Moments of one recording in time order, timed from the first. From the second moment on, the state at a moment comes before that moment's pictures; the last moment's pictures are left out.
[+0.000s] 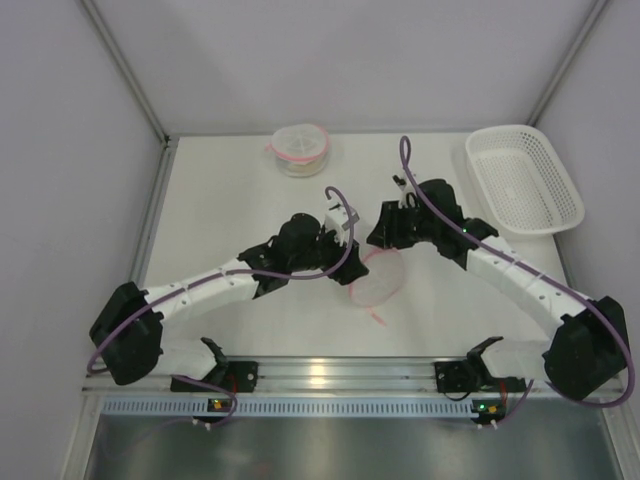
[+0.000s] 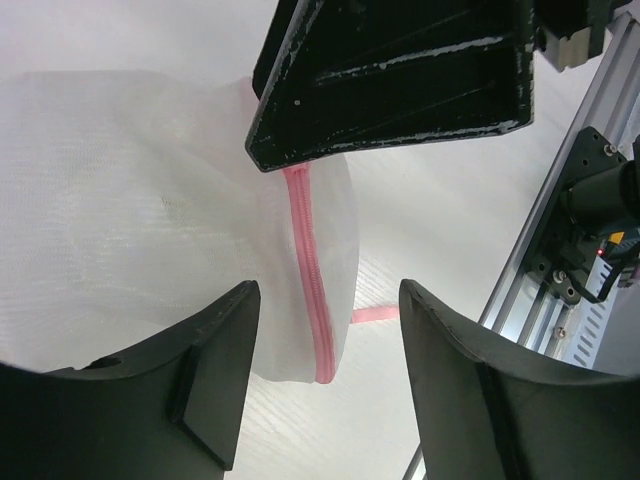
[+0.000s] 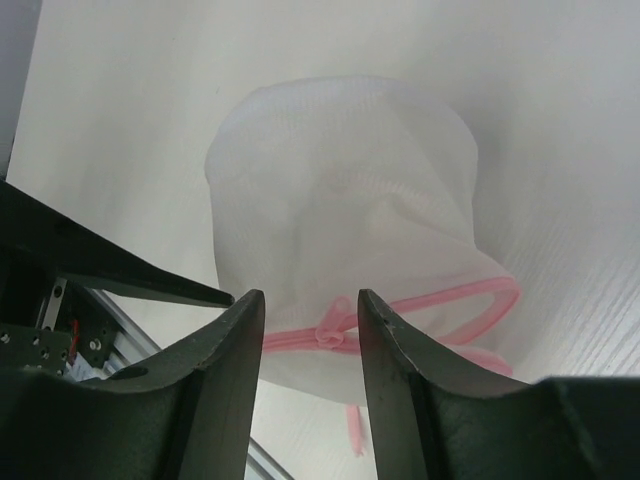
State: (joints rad) left arm -0.86 1.34 0.83 0.05 0.27 -0.27; right arm 0.53 1.25 0.94 -0.34 -0.29 0.40
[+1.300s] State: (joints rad) left arm -0.89 1.41 0.88 0.03 0.23 -0.26; right arm 0.55 1.27 0.93 -0.41 -0.22 0.36
